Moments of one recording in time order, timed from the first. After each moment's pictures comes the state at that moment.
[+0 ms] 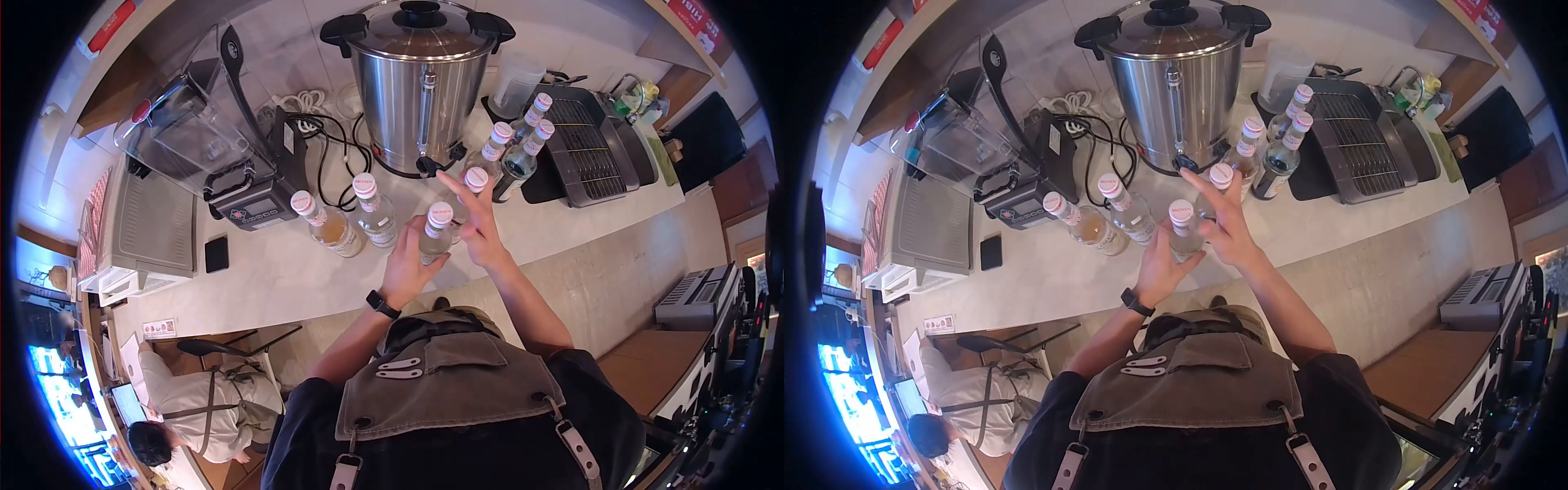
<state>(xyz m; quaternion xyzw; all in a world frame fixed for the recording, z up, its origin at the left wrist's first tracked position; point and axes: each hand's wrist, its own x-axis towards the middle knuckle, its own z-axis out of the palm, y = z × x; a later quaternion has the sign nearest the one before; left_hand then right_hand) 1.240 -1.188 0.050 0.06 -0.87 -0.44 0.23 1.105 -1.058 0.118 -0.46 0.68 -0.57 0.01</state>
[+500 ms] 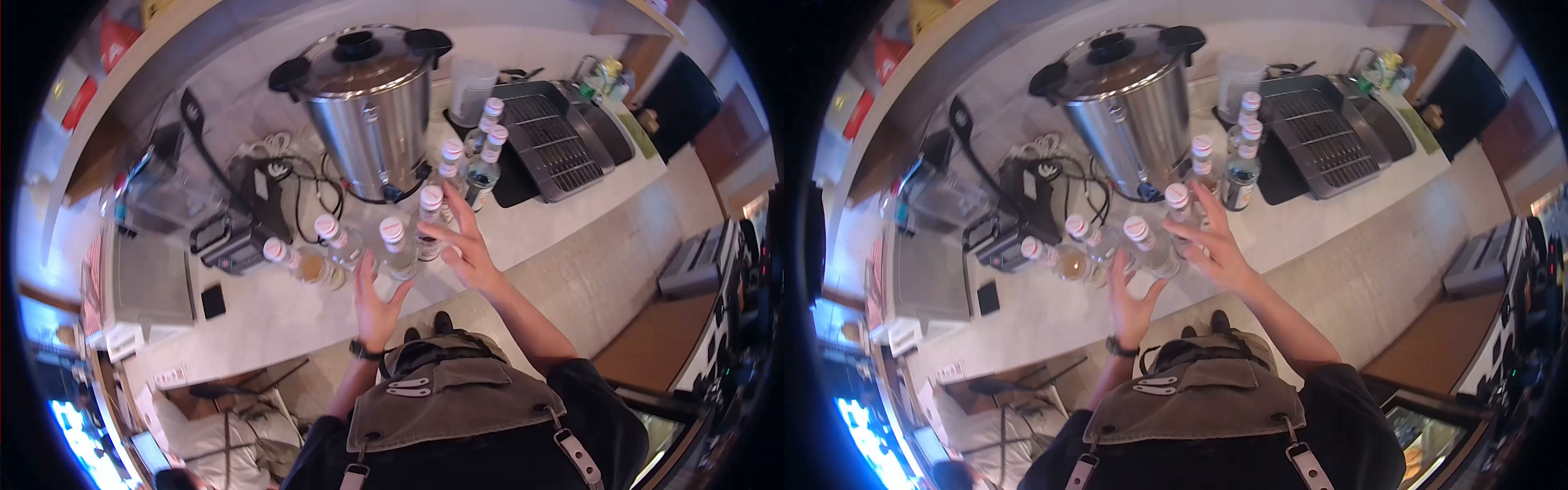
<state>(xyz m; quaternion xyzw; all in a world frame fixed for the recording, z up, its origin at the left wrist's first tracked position) 1.266 -1.175 0.059 0.17 -0.83 -0.43 0.31 1.099 -1.013 0.101 -0.50 0.69 -0.53 -0.05</state>
